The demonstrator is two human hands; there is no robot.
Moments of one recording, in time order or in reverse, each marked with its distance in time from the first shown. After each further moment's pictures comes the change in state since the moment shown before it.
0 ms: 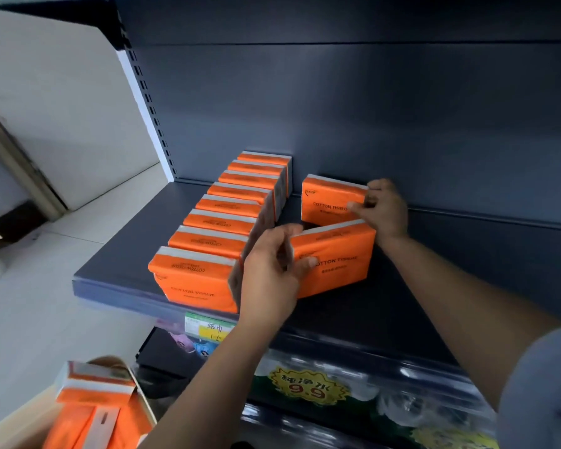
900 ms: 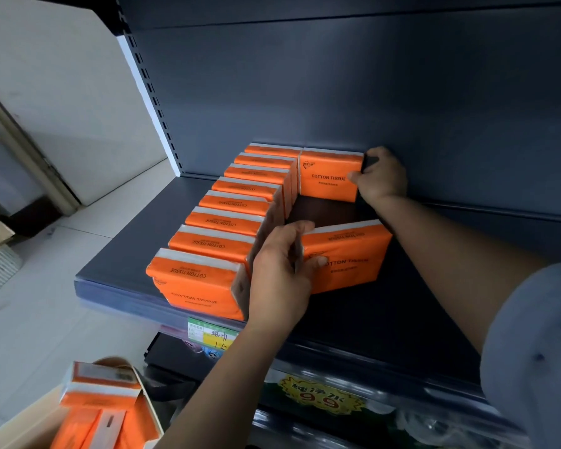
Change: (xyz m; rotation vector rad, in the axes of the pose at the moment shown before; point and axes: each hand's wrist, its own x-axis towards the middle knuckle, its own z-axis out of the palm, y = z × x) left_hand 0.014 -0.016 0.005 0.095 0.017 0.034; right_hand 0.069 -0.007 0.040 -0.096 0.026 0.089
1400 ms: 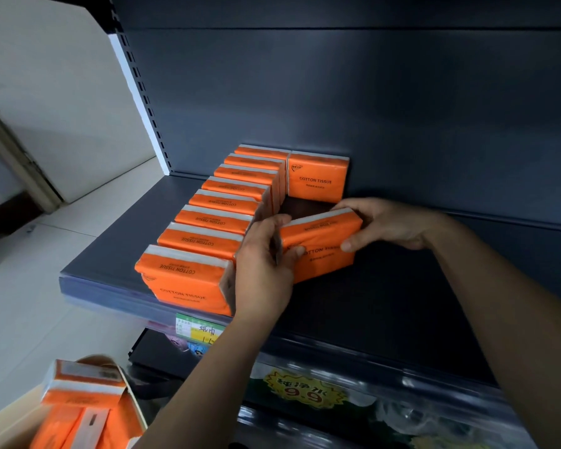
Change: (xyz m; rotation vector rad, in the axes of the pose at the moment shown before) left_hand 0.000 0.003 -0.002 0.086 0.097 0.015; right_hand -0.071 -0.003 -0.084 0.167 -1.076 -0.068
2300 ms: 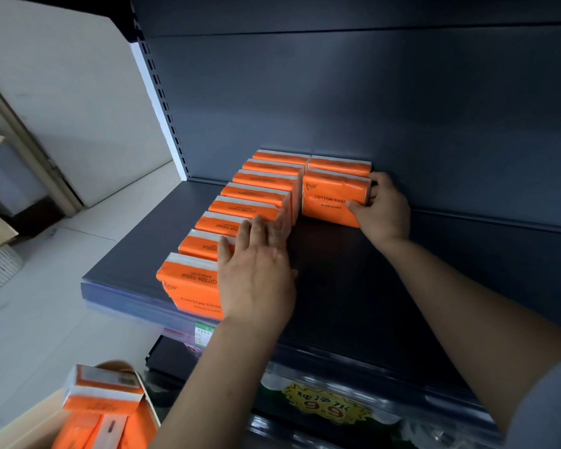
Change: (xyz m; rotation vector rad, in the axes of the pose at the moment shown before) left_hand 0.009 0.023 -0.036 1.049 -0.202 0.024; right_hand 0.083 0.021 0.025 -0.218 1.086 -0.077
